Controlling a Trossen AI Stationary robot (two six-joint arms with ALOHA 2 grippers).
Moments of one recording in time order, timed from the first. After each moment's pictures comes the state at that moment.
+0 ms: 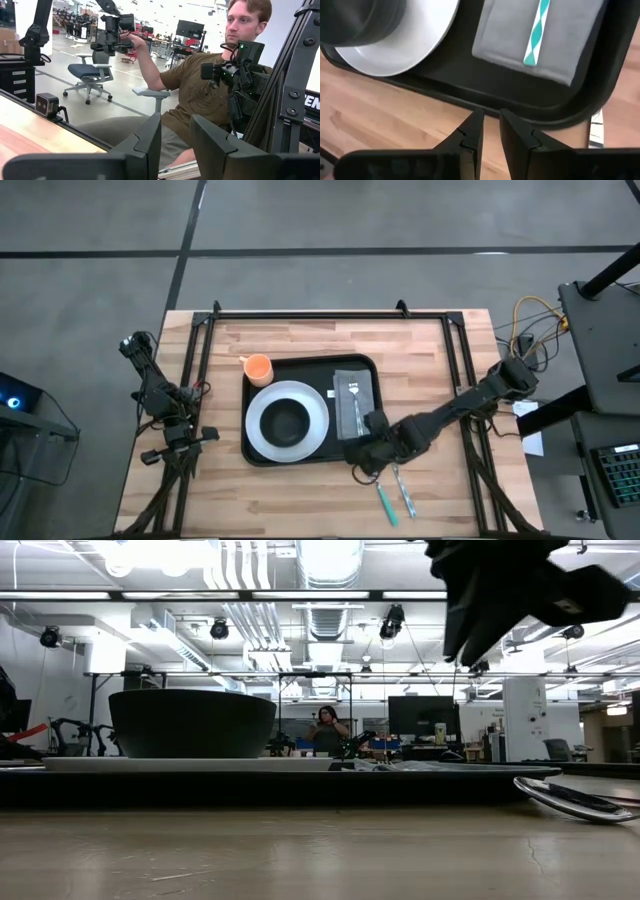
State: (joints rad) left arm -0.89 0.05 0.01 0.06 0.28 -0.25; right arm 0.47 1.73 1.32 -0.84 0.32 1.77
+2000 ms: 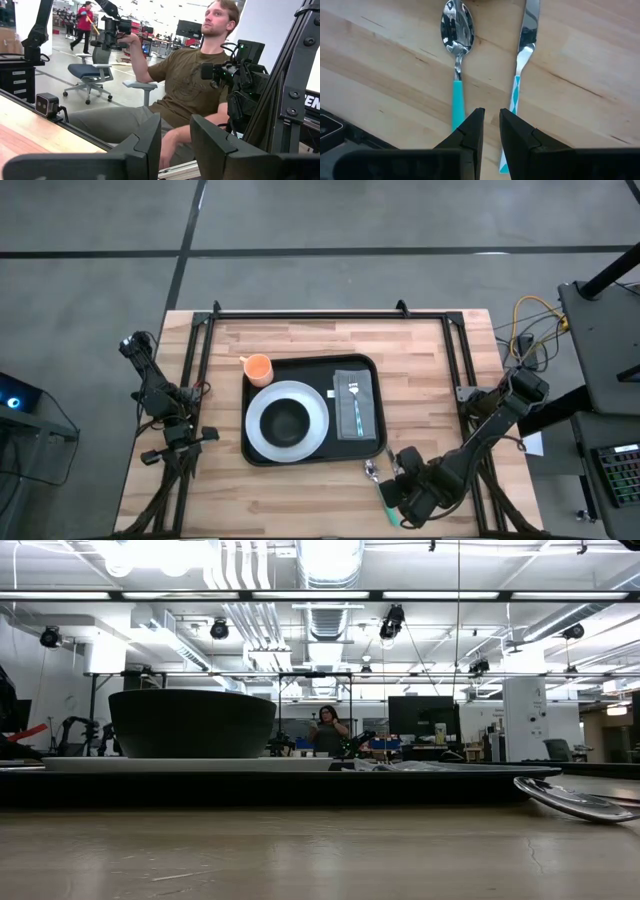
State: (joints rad) left arm -0.89 0.05 0.01 0.06 0.28 -0.25; right arm 0.81 1.74 1.30 -1.00 0.20 2.02
